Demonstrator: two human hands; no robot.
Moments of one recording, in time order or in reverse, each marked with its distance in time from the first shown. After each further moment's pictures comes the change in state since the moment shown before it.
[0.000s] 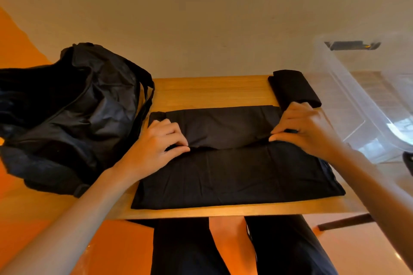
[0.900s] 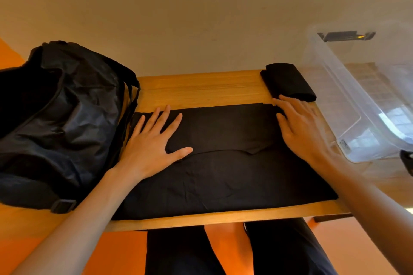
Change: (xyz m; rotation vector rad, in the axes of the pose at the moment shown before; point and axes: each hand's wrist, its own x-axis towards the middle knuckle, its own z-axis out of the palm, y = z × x) left_hand 0.016 -0.016 0.037 0.373 -0.380 -0.437; right_hand -0.013 0.002 0.025 -0.199 0.050 0.582
